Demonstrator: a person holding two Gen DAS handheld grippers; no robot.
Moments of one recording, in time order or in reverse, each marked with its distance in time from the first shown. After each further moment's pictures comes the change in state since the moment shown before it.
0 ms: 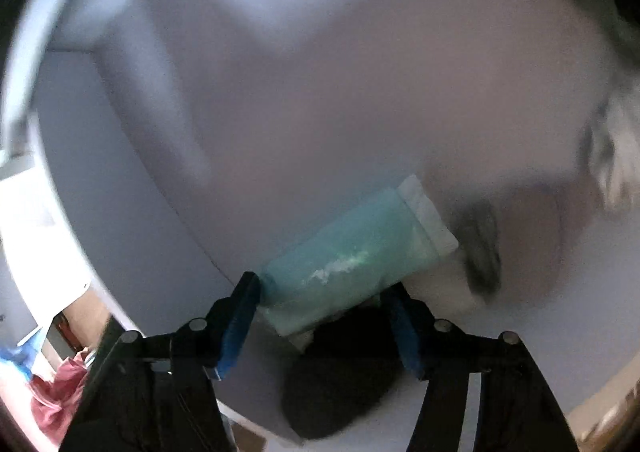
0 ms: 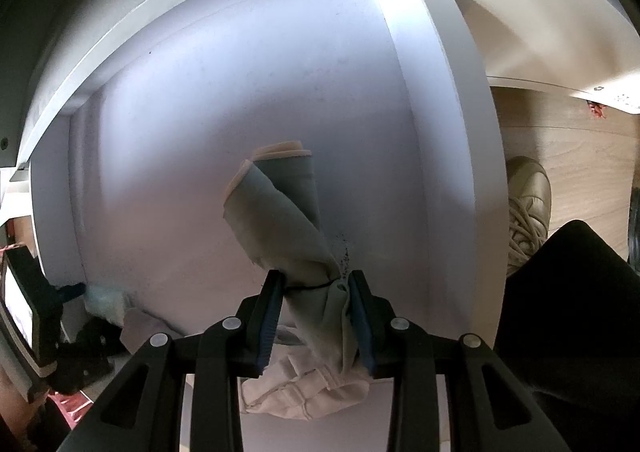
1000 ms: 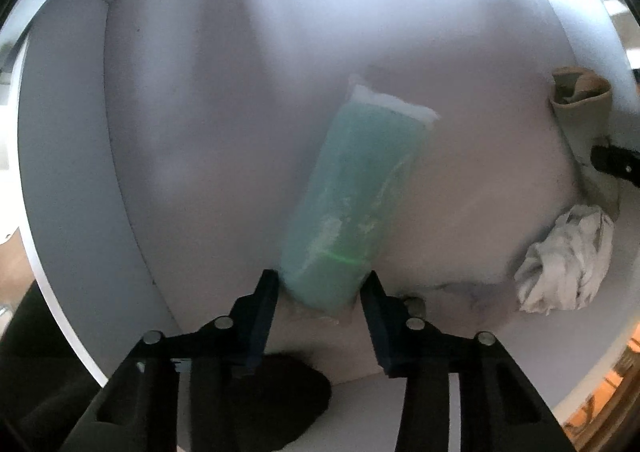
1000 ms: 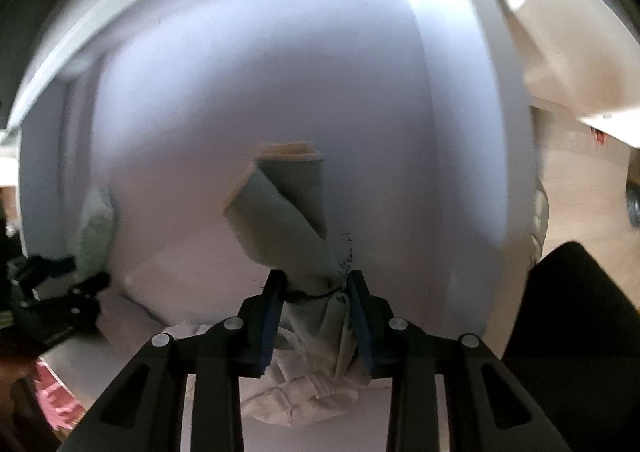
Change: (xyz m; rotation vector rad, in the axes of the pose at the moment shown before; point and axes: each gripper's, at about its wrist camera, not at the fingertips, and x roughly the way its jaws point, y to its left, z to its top) left arm 0.006 0.036 0.007 -0.265 -0.063 -0.314; right arm 0.005 0.011 0.001 -0.072 0.009 -0.025
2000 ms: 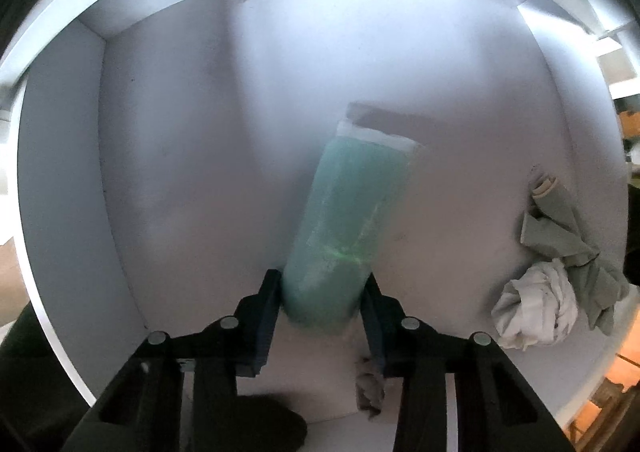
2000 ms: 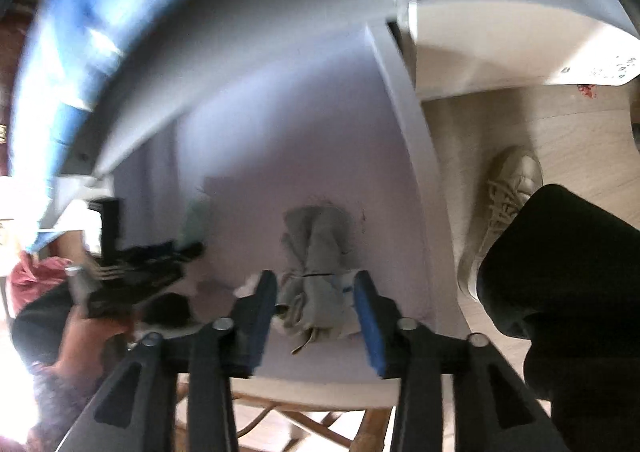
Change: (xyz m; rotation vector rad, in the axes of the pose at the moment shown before) left arm -0.036 -0.003 -0.013 -0.021 -0.117 -0.041; right arm -0.076 -0.024 -0.043 0.120 -0.054 0.160
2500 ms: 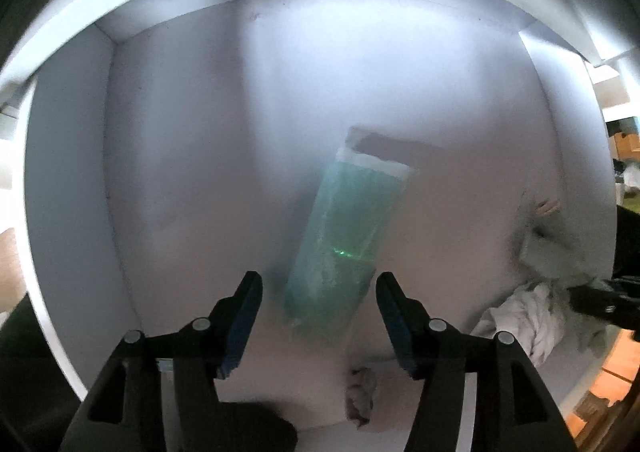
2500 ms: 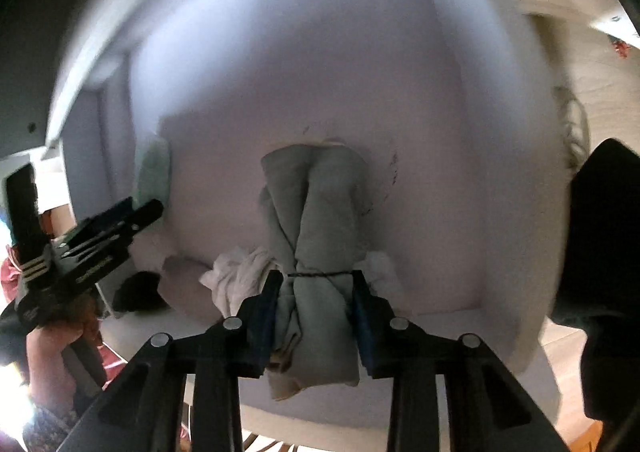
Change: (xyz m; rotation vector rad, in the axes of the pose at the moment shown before) left arm 0.001 -0.002 0.001 -0.050 -0.041 -0.048; right arm 0.051 -0.002 -0.007 0.019 0.128 0.040
